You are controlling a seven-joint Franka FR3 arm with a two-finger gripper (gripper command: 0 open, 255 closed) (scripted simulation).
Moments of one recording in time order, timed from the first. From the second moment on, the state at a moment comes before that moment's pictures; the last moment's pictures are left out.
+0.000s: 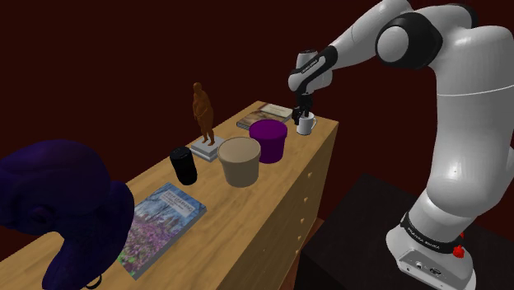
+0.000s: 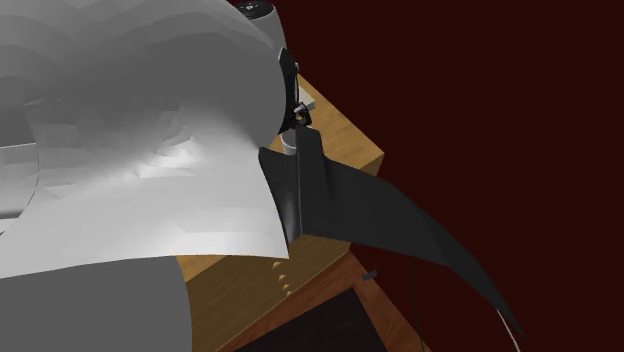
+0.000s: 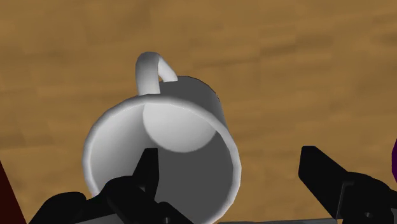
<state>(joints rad) -0.17 0.43 -0.20 -1.86 0.03 2.33 -0.43</state>
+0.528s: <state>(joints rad) -0.17 0.43 -0.20 -1.86 0.03 2.33 -0.43</state>
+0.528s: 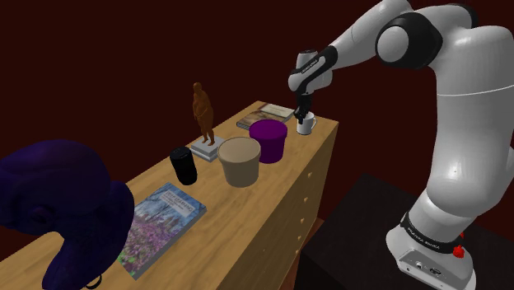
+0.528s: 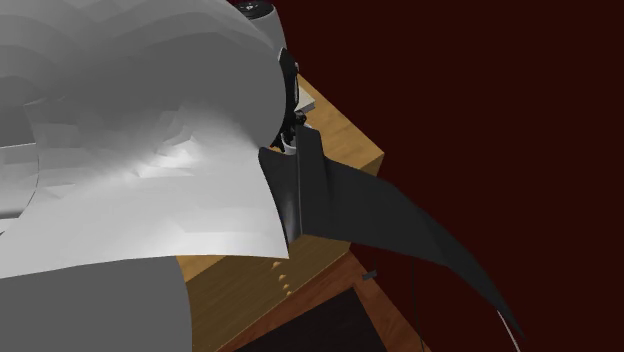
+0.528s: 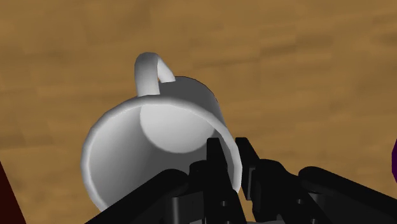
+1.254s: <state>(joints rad) -0.17 0.38 -0.21 -1.84 0.02 2.27 -0.43</state>
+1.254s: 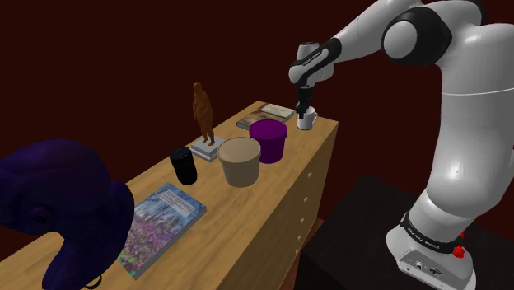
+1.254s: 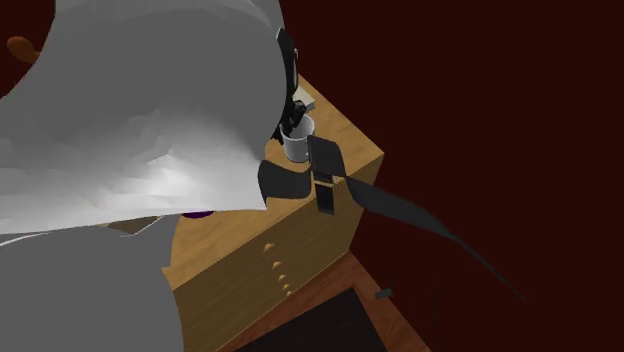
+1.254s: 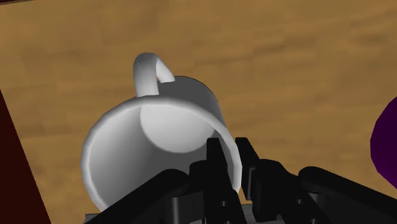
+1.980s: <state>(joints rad) -0.16 0.32 -0.22 -1.78 0.00 2.14 -0.43</state>
